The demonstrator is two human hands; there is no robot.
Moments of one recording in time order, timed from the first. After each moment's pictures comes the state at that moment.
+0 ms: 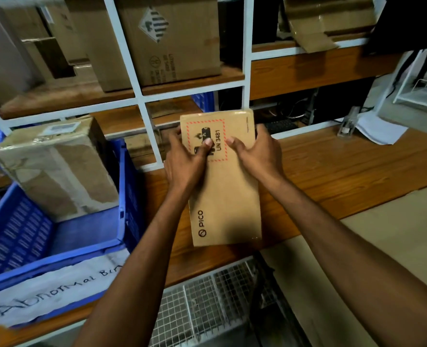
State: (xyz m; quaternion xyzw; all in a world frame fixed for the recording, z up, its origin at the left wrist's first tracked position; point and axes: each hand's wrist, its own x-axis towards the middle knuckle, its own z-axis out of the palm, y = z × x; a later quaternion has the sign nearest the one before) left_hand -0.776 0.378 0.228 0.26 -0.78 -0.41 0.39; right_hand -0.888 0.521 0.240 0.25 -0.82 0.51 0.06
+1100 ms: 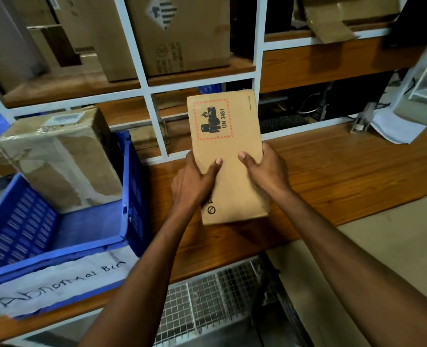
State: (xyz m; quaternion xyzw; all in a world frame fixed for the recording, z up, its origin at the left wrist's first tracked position) left_hand -0.774 0.371 0.191 0.31 -0.86 -0.32 0.26; right_hand -0.897 0.512 0.193 0.23 -0.85 0.48 -0.01
